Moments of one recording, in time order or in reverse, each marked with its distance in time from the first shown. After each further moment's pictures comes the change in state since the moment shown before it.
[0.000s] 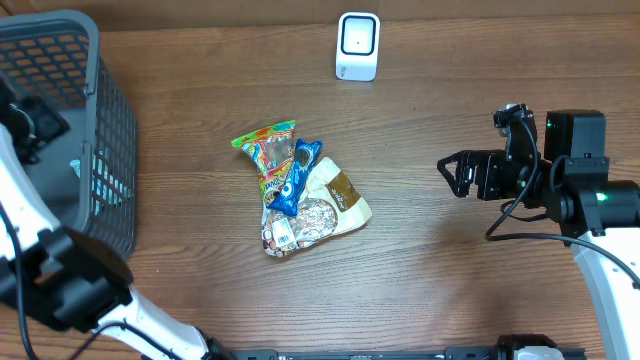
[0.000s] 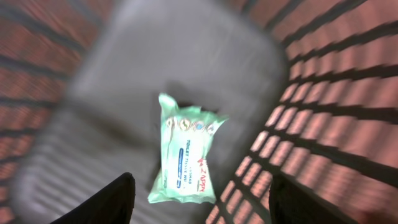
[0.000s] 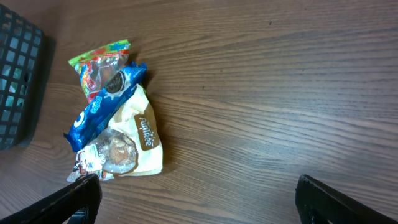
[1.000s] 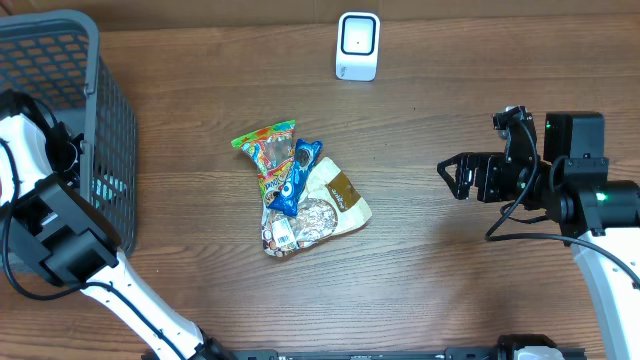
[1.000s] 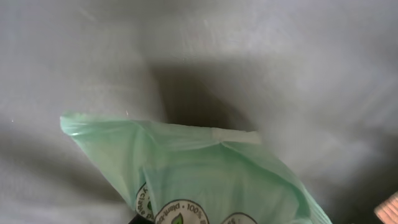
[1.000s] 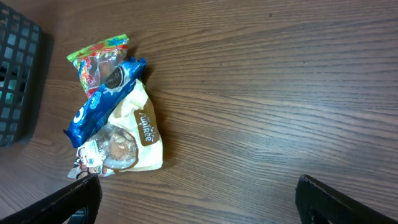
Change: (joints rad) left arm 0.002 0.328 -0.001 -0.027 -0.016 -0.008; right arm 0.000 0.000 0.000 -0.020 0.000 0.000
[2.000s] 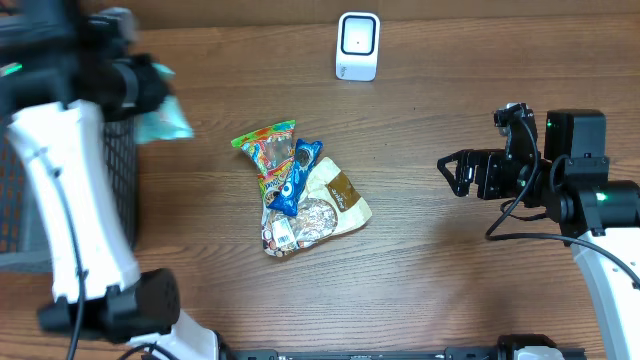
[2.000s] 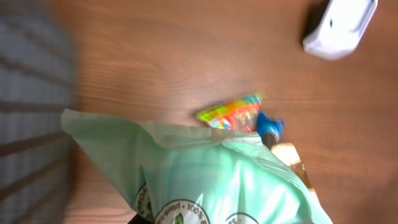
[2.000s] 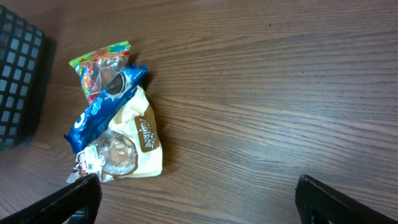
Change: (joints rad) left arm -0.482 -0.538 0.177 -0.282 0.128 -0.003; right arm 0.000 0.000 0.000 0.029 0.000 0.000
